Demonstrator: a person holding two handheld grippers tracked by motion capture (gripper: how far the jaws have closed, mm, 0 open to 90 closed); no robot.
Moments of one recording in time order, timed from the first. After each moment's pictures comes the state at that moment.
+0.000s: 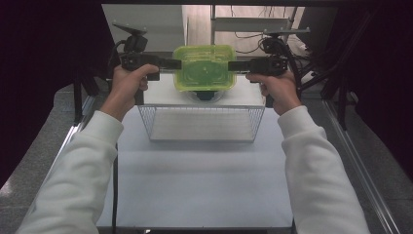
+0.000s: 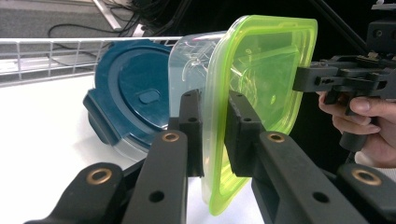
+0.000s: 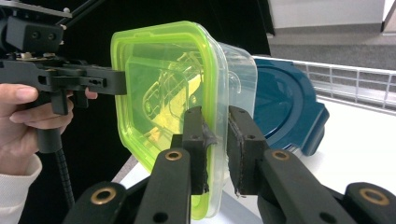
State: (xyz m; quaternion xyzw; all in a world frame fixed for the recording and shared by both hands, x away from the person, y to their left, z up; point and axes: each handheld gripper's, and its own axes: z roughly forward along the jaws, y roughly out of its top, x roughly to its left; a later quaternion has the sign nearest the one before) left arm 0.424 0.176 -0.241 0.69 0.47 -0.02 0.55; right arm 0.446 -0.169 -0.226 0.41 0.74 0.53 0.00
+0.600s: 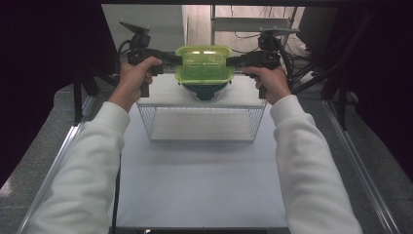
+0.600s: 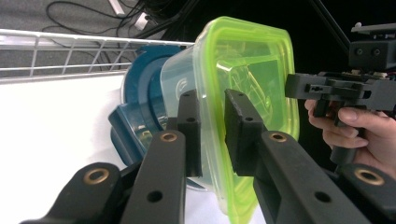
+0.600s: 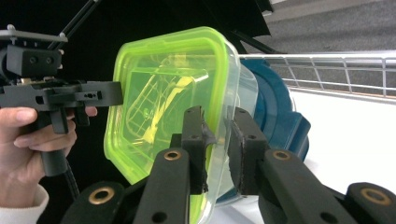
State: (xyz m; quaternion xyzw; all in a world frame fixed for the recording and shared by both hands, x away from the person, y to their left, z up) left arm 0.470 0.182 -0.261 0.66 0.52 -0.07 0.54; right arm 0.495 -0.166 -0.246 0.48 0.71 0.51 -0.06
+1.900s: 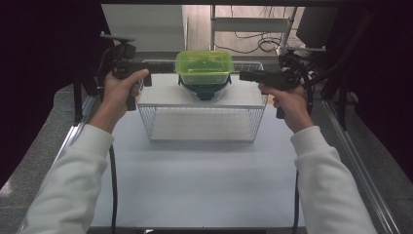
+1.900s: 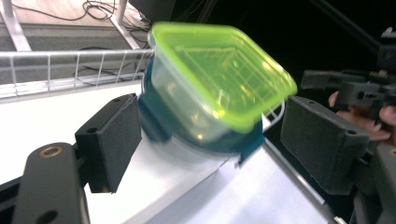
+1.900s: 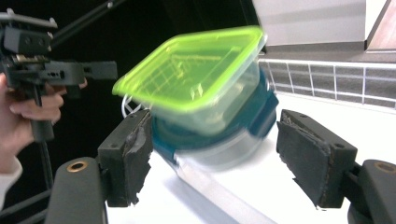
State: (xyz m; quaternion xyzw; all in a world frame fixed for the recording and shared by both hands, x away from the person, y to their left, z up) left arm 0.405 0.203 -0.266 0.68 0.46 0.04 0.56; right arm 0.434 -0.211 -0.258 0.40 0.73 0.56 0.04
